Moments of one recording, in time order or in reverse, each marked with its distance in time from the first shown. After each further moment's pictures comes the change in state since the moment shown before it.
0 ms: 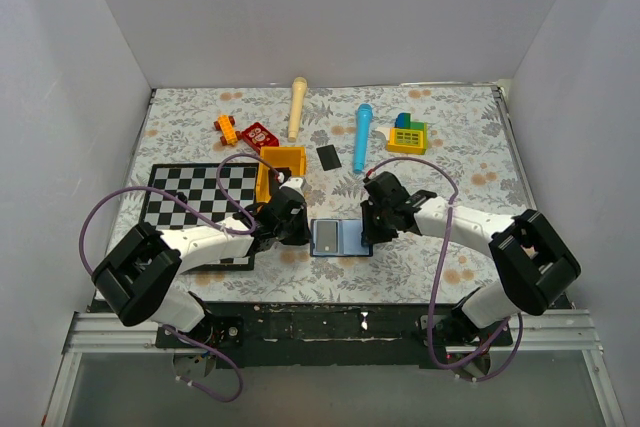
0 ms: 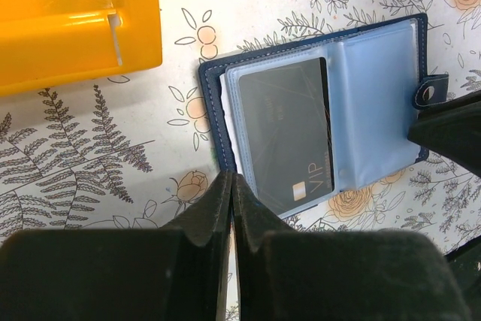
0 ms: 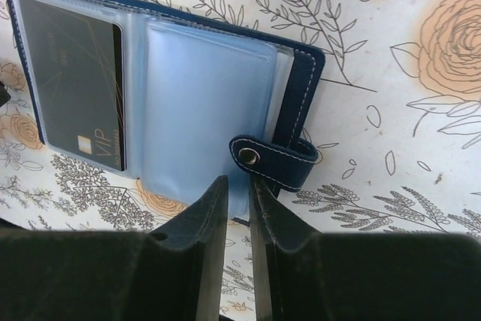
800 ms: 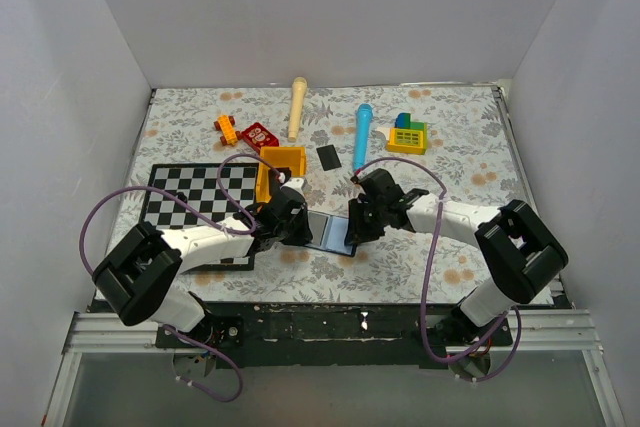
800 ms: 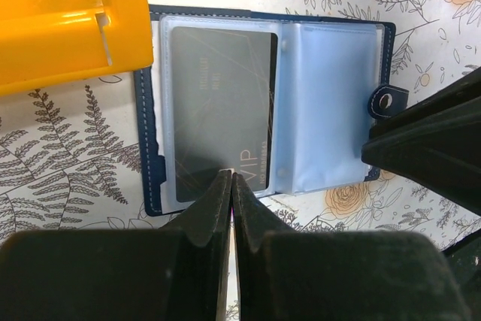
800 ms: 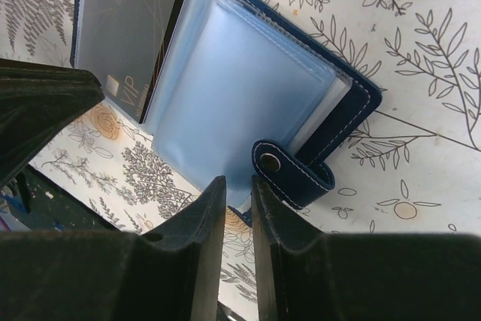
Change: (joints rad) left arm 0.000 0.003 0.000 0.005 0.013 0.004; right arm 0.000 0.080 0.016 0.137 -0.203 0.003
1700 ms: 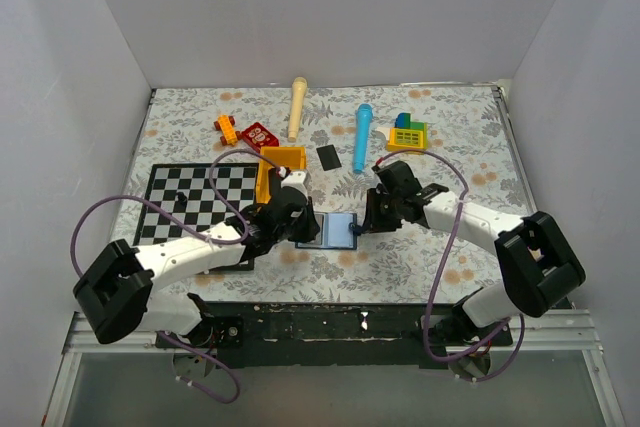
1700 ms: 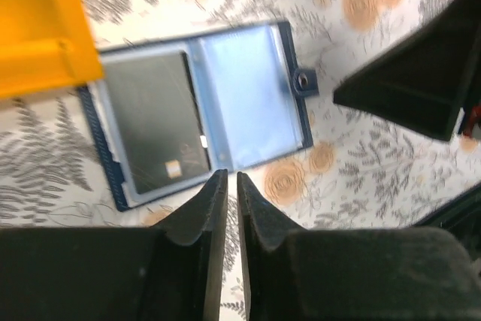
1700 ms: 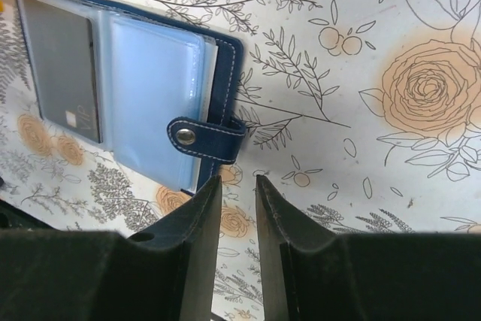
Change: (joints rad) left arm -0.106 -0.110 0.044 -0.056 -0.083 -0.034; right arm -0.101 -0.082 -0.006 -0.083 0.103 -0.022
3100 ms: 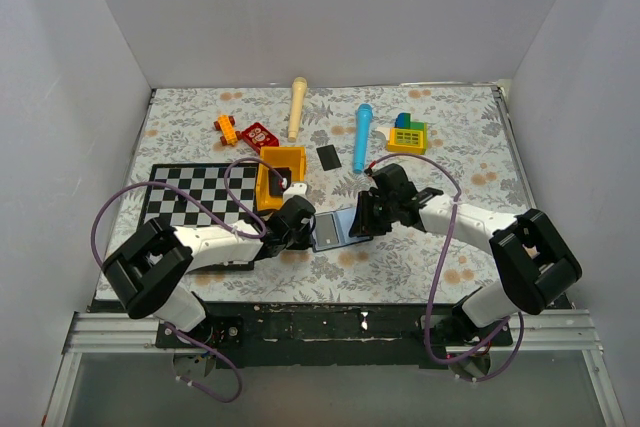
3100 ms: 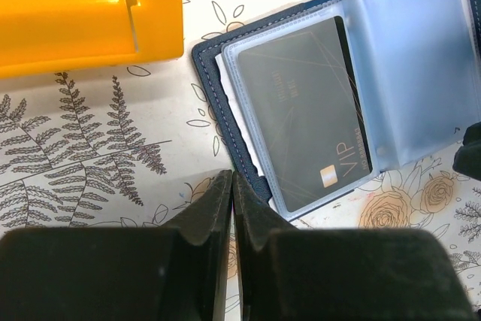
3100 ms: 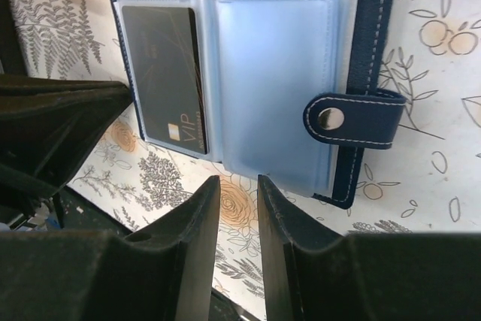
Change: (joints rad) left arm 0.026 0.168 -0.042 0.052 -0.106 -0.017; right arm 0.028 0.004 -0.027 0.105 -0.124 0.084
